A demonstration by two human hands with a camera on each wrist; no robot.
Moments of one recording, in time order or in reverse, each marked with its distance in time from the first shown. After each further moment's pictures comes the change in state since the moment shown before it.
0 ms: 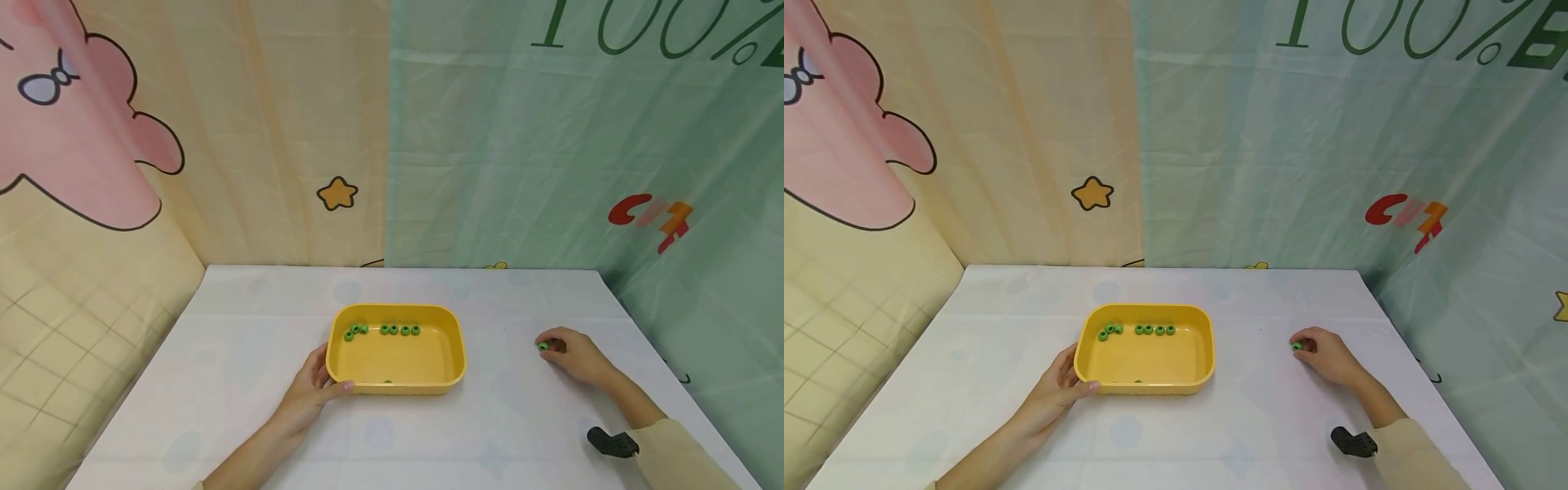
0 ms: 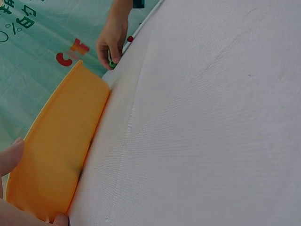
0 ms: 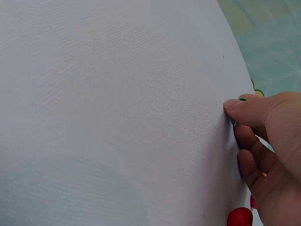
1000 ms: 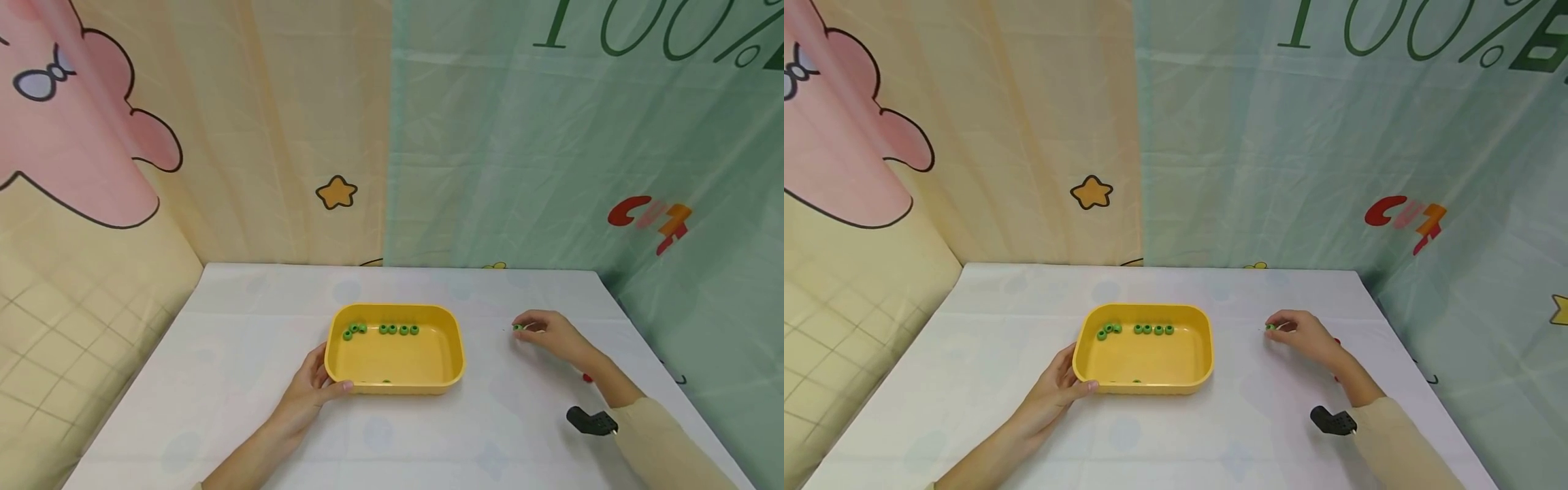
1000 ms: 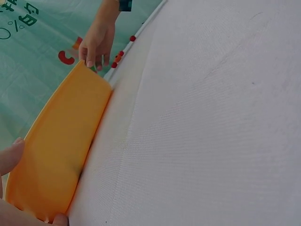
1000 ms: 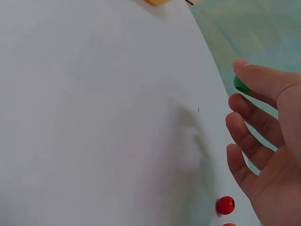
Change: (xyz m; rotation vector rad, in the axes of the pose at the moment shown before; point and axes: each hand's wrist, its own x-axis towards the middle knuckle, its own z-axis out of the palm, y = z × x) left_hand -0.002 0.002 0.001 -0.001 0.004 -0.017; right_hand 0.037 -0.034 -0.008 0.189 -0.092 0.064
